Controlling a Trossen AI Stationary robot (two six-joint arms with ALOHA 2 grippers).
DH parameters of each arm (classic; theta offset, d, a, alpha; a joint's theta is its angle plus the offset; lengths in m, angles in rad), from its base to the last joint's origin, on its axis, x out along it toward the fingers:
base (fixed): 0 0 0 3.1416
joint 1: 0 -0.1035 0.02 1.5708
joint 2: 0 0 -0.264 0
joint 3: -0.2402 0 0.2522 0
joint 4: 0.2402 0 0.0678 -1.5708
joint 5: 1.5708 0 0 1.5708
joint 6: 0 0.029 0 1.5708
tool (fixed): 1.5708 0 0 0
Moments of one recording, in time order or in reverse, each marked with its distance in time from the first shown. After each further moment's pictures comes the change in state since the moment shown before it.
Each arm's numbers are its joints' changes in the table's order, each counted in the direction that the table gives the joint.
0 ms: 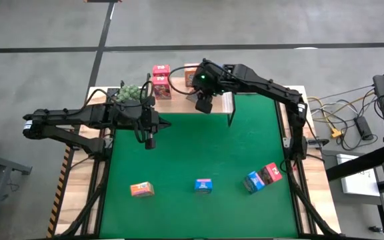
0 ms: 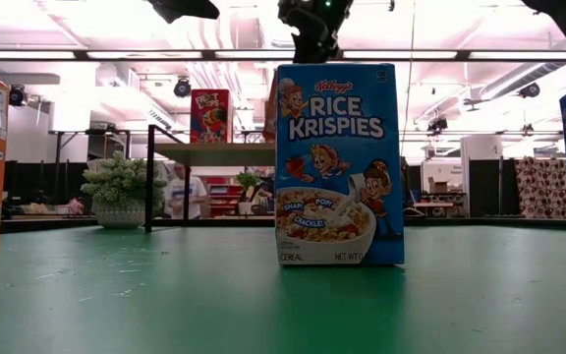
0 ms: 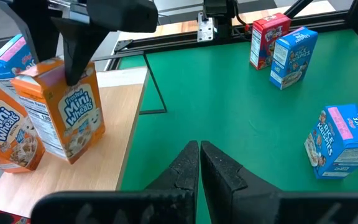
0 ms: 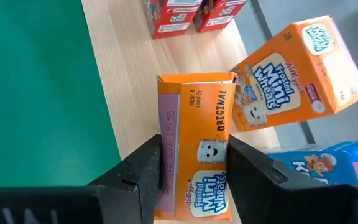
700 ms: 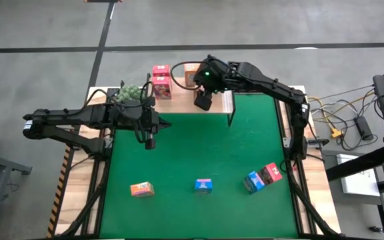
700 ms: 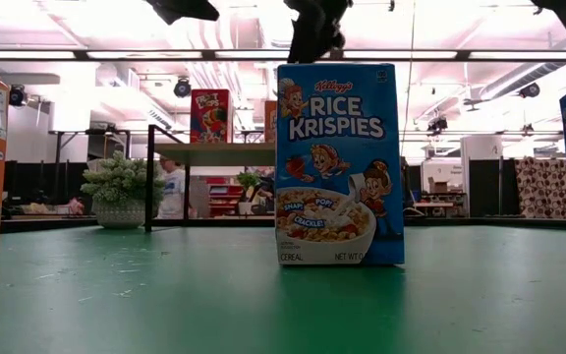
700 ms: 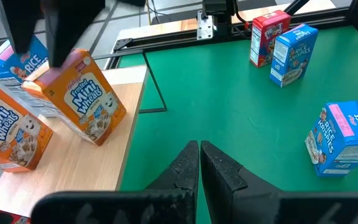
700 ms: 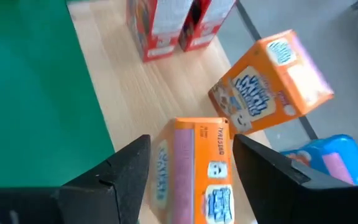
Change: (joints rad) left arm 0.000 0.000 0.008 -0.002 0.000 0.006; right arm -0.014 -0.036 -0.027 -0.022 0.010 0.095
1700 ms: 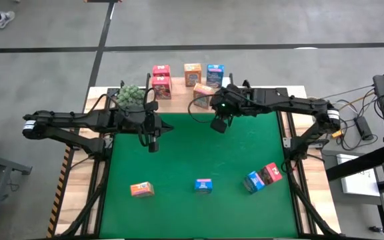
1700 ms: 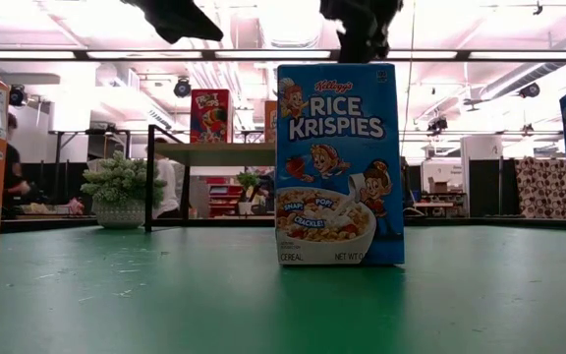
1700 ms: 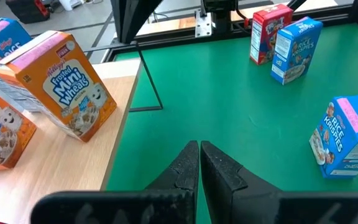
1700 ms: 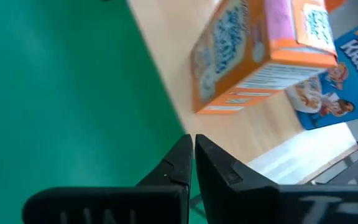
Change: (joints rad) left arm 0.001 -0.007 0.140 -0.153 0.003 -0.005; right arm -0.134 -0.344 0.657 -0.211 0.120 0.161
